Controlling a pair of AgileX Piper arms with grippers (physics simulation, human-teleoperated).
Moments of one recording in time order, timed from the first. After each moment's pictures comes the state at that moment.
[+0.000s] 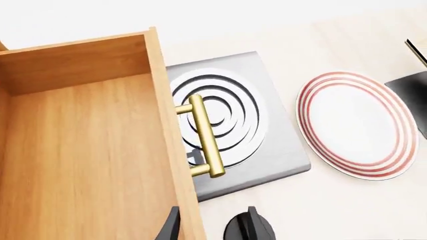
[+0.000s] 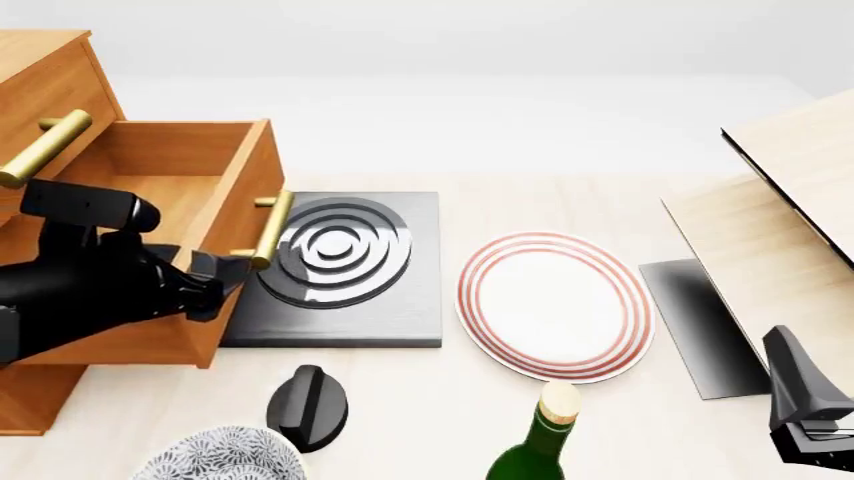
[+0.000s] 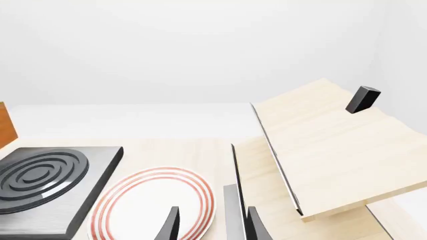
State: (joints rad) left arm -0.32 0.94 -0.59 0.30 -0.09; right arm -0.01 0.01 0.00 0.00 0.01
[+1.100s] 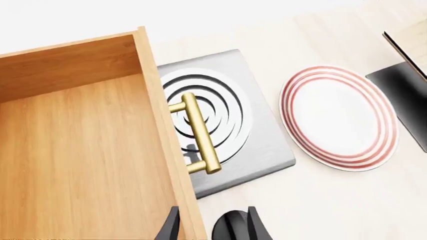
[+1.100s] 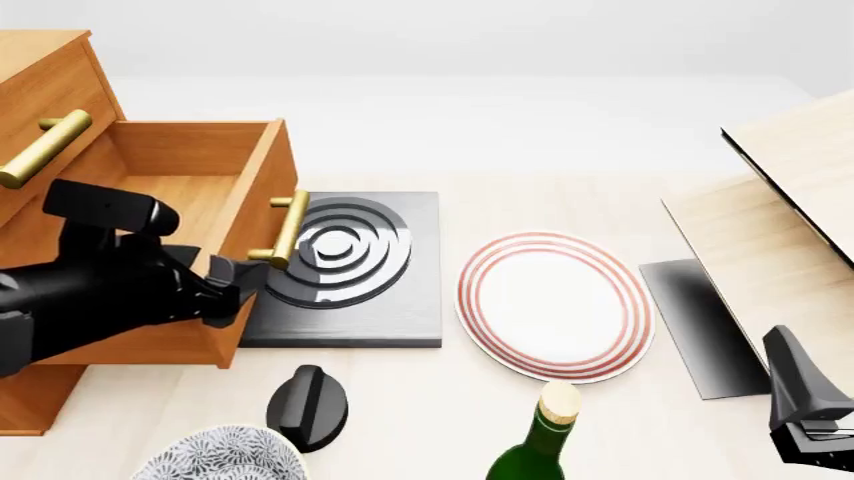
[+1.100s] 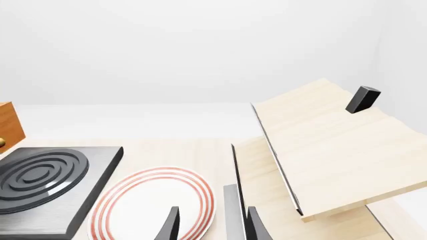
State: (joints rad) left arm -0.40 0.95 -0.60 0.30 -0.14; right arm -0.01 0.01 0.00 0.00 0.01
